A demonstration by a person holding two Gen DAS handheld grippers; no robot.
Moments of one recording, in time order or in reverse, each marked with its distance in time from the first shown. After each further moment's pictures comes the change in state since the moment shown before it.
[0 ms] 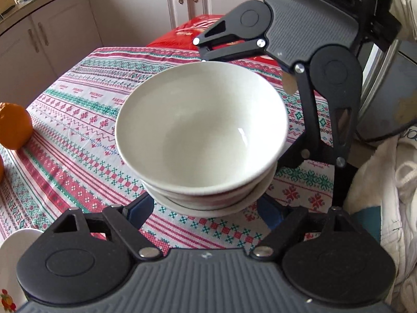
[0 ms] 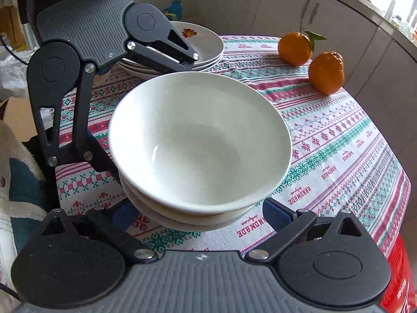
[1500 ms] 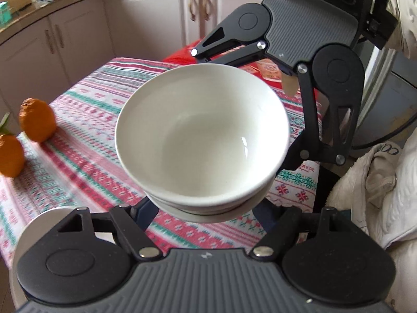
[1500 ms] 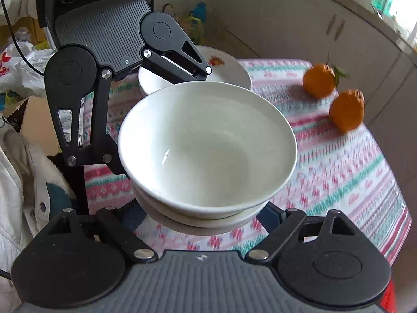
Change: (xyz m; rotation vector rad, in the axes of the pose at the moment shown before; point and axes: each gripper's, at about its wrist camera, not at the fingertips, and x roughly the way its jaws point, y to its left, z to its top) left arm -0.060 0.017 -0.015 -0.058 -0.072 0.018; right arm -0.016 0.011 0.064 -0.096 0.003 0.067
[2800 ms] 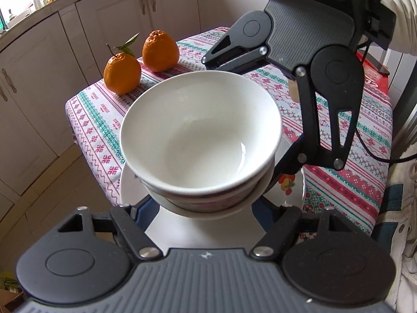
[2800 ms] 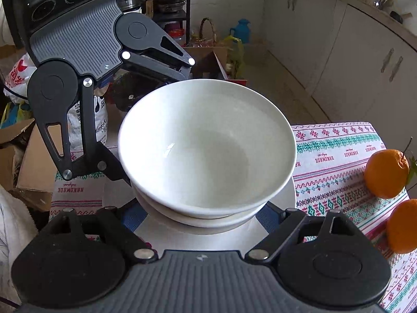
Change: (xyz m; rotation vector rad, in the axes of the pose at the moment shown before) left arm -0.056 0.094 -0.089 -0.210 0.050 0.238; right arm 0.119 -0.022 0.136 -0.111 -0.054 0.171
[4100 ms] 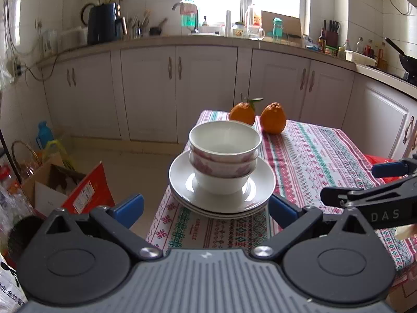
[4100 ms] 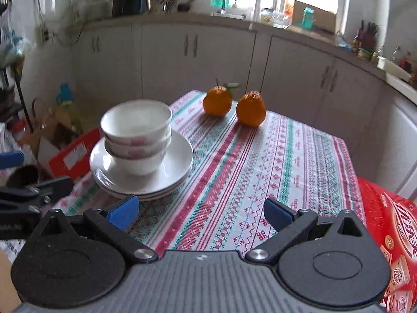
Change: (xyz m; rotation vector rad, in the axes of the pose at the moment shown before) left arm -0.115 -0.174 -0.034 -0.699 -0.304 0.613; right arm -0.128 0.154 -0.074 0.704 -0.209 -0.703
